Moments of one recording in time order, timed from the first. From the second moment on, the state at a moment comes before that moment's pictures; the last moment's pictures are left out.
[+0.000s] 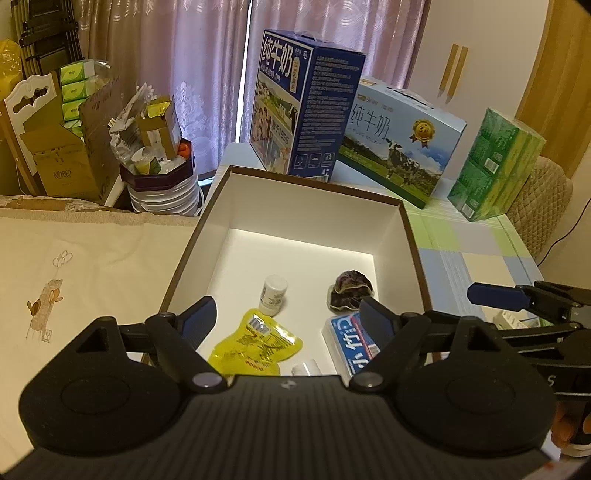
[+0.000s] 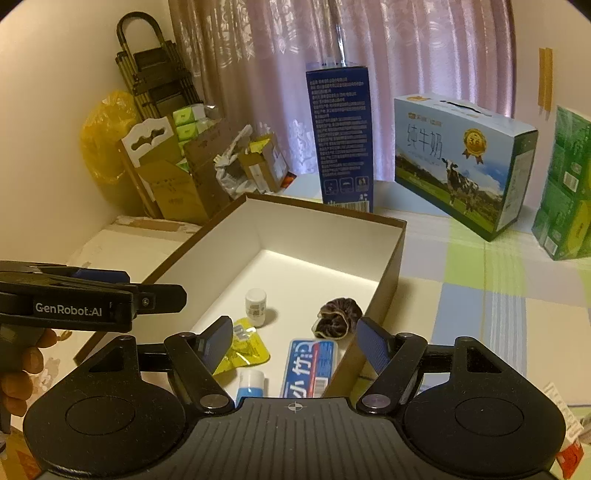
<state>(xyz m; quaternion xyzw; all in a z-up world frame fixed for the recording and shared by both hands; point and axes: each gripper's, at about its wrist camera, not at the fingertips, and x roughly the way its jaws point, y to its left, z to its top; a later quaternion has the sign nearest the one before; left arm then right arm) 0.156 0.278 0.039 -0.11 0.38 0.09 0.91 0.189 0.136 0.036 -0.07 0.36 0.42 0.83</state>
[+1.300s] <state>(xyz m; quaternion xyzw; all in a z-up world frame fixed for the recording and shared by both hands) 0.097 0.126 0.027 -0.10 0.42 0.03 0.90 0.153 -0.047 0.023 -0.03 0.42 0.39 0.82</state>
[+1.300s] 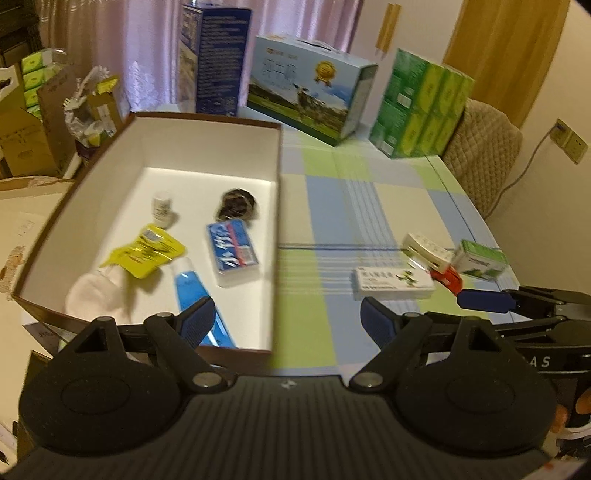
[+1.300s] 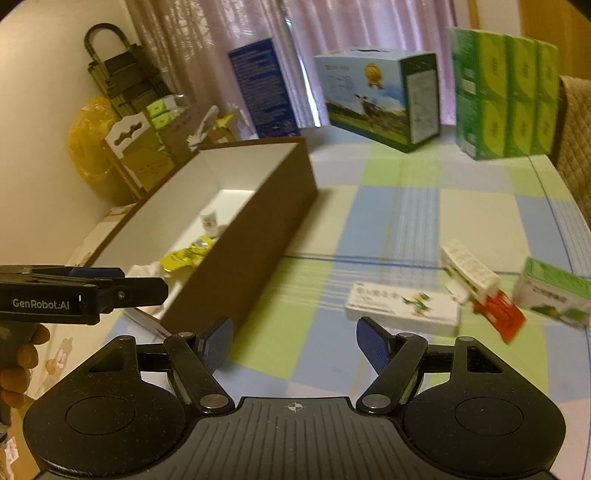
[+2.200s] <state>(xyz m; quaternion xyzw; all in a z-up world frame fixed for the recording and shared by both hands) 0.132 0.027 0.001 -0.10 0.45 0.00 0.89 0.198 -0.143 0.006 -0.02 0.45 0.34 0.83</state>
